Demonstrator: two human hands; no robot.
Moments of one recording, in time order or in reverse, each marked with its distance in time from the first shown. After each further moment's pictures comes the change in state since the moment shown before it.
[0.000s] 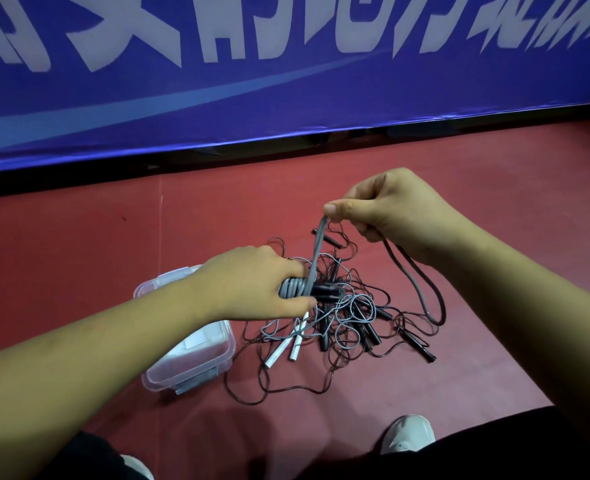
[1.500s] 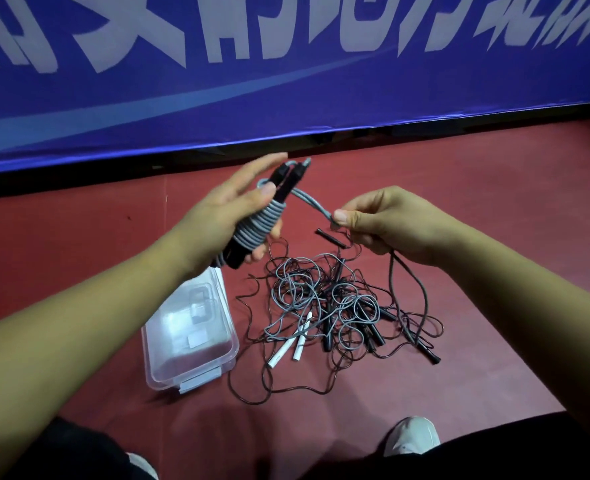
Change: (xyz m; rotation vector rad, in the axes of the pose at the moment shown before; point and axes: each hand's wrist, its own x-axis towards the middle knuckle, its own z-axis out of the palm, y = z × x) left_hand 0.001 -0.028 -0.033 -1.446 0.277 -0.041; right_hand 0.017 0.032 -0.007 0.085 -0.214 0.073
